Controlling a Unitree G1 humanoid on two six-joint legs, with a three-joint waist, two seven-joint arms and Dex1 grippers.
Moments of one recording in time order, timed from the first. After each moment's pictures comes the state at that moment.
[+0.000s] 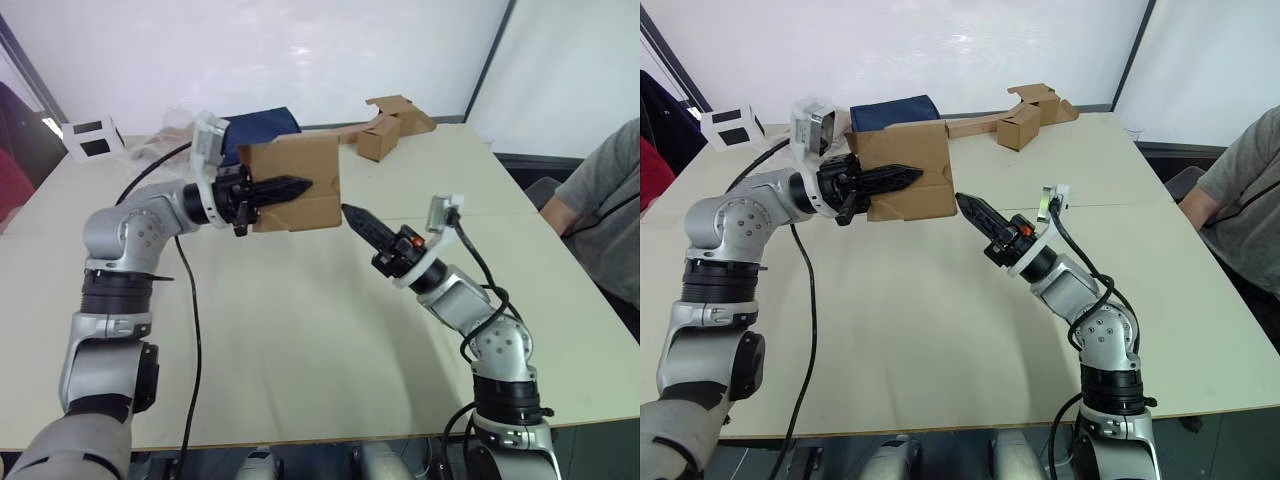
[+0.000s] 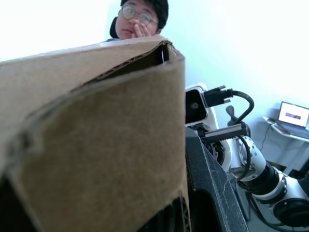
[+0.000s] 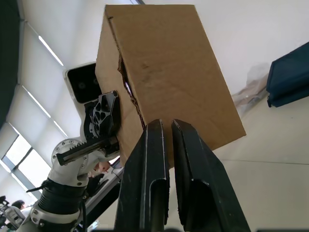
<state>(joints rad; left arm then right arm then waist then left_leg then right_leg) -0.94 0.54 0.09 0.22 -0.75 0.78 -1.22 -0.45 -0.18 -0.13 -0.24 1.11 0.71 0.45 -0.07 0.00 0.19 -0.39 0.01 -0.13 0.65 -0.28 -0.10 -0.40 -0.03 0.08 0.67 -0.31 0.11</state>
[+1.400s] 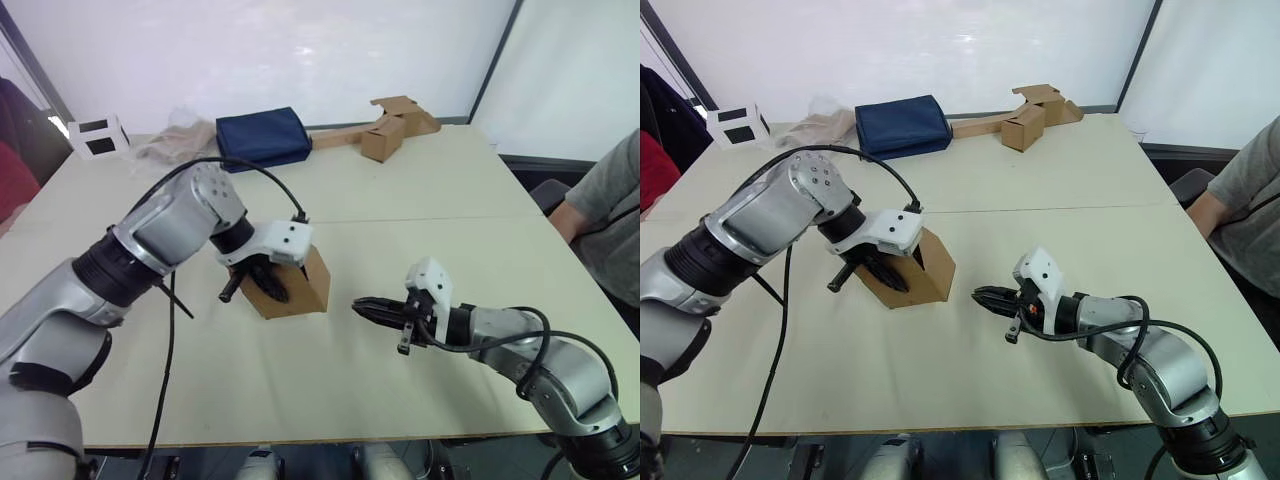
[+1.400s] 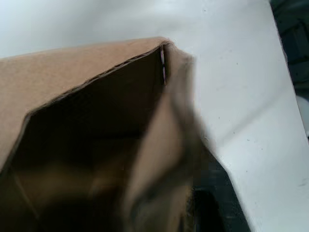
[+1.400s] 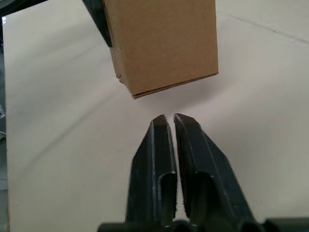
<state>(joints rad) -1.19 0.83 -0.72 0.00 -0.16 0.63 -1.61 -0.21 -0.67 0.08 -0.51 0.63 0.69 0.68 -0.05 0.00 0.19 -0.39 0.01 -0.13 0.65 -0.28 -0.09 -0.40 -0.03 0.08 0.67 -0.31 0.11</state>
